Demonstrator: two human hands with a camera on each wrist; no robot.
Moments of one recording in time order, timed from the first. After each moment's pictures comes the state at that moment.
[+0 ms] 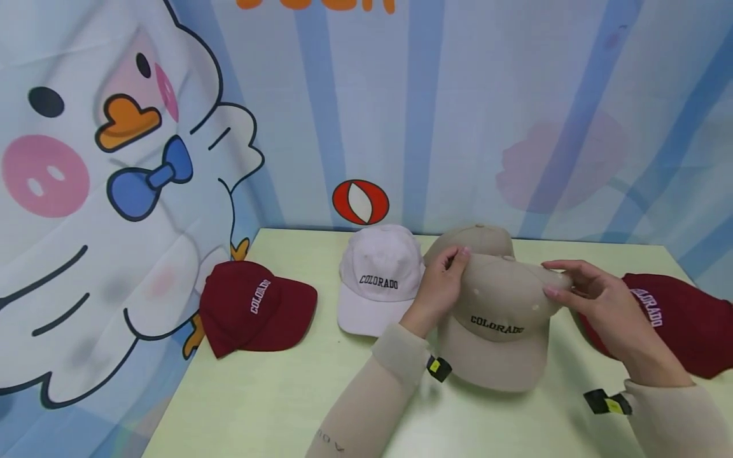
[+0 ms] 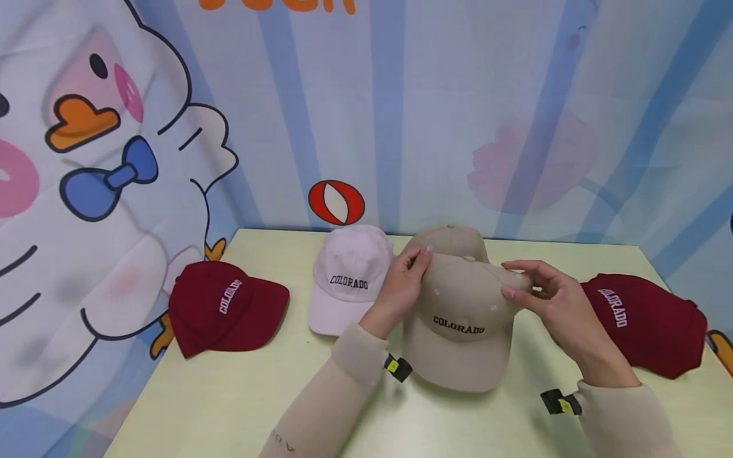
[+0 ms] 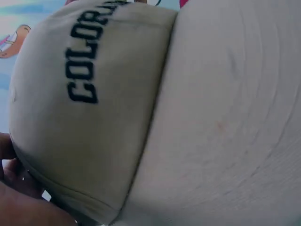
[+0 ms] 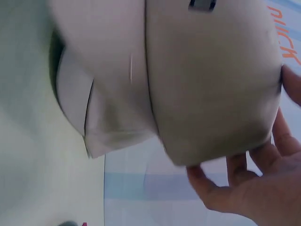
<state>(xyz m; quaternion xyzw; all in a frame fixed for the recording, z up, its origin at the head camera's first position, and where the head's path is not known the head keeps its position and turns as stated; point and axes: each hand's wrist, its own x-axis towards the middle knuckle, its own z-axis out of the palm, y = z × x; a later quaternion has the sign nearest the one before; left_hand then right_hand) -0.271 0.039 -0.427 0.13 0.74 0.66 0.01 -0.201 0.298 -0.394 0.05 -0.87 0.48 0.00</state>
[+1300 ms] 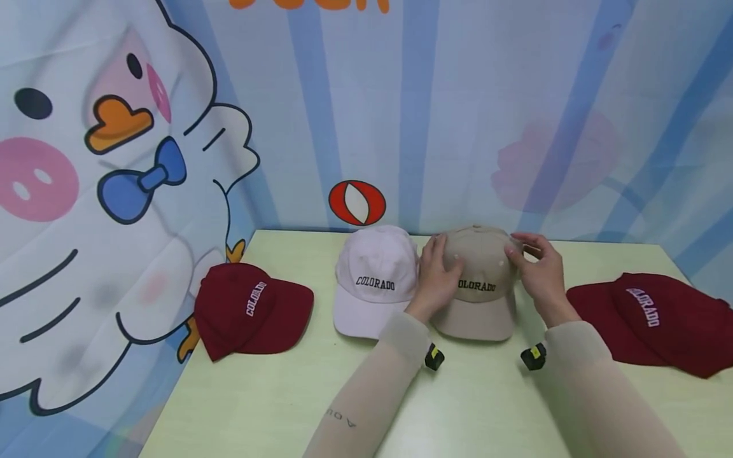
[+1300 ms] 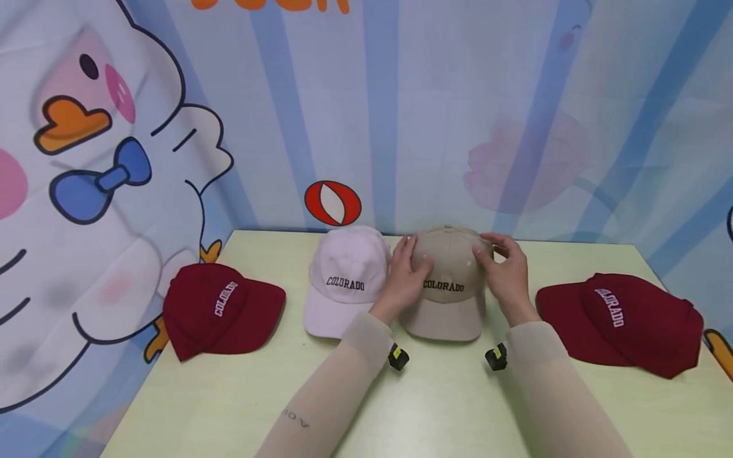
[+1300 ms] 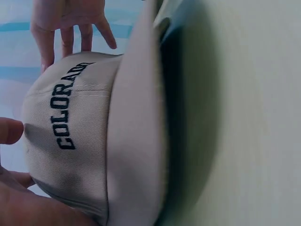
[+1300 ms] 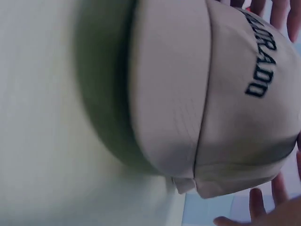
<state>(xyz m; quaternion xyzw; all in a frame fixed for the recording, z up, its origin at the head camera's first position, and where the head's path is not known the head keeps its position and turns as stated) -0.316 0.051 -0.472 0.08 0.83 0.55 -0.02 -0.305 0.255 -0.452 -0.09 -0.81 0.57 0.11</state>
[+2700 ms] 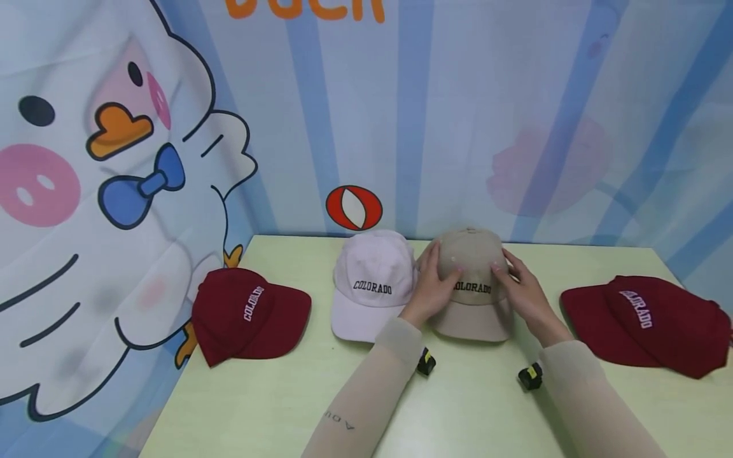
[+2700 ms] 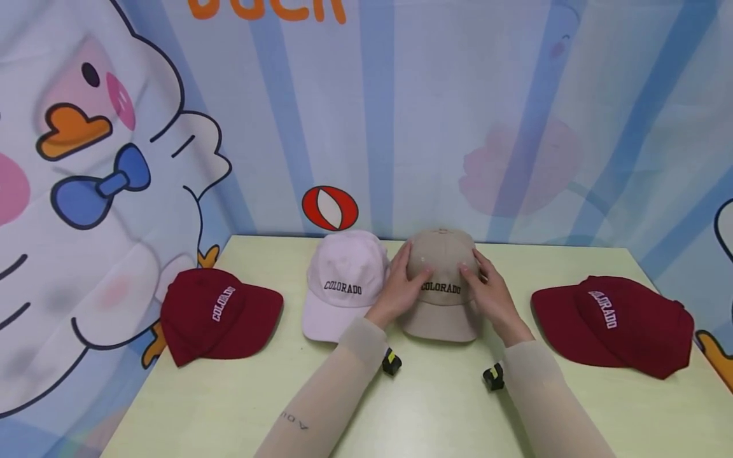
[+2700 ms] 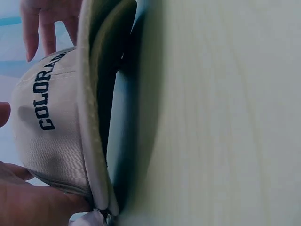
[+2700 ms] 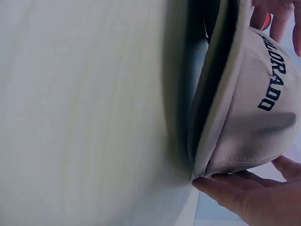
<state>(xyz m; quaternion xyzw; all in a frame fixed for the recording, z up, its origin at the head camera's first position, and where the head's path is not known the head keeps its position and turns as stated) -0.320 0.048 -0.490 0.11 0.83 0.55 0.00 -0.290 0.250 -0.472 -0.03 -0.83 0.55 -0.03</state>
